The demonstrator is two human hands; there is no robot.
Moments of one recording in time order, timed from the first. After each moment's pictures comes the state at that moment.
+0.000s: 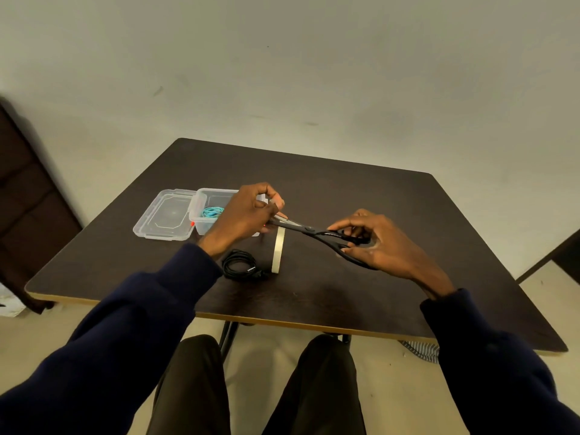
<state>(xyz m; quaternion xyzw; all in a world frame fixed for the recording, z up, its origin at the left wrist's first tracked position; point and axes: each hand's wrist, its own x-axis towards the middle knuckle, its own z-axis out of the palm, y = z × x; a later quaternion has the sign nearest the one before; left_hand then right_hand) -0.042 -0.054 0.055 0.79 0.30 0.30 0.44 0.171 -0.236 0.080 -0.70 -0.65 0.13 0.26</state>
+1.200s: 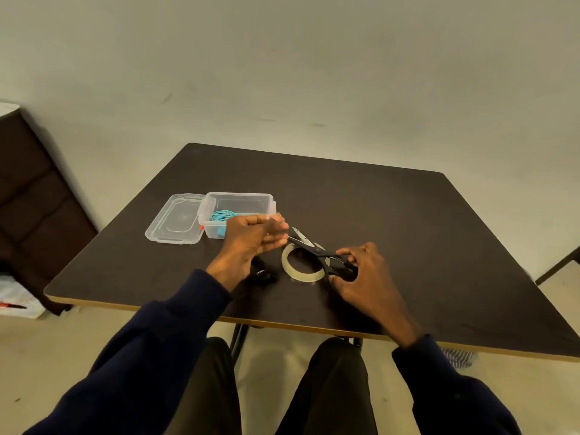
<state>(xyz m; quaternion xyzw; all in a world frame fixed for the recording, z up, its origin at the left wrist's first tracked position) -0.047 -0.092 0.038 0.47 0.37 0.36 0.71 0.132 -0.242 0.007 -0.82 -0.50 0.11 0.25</state>
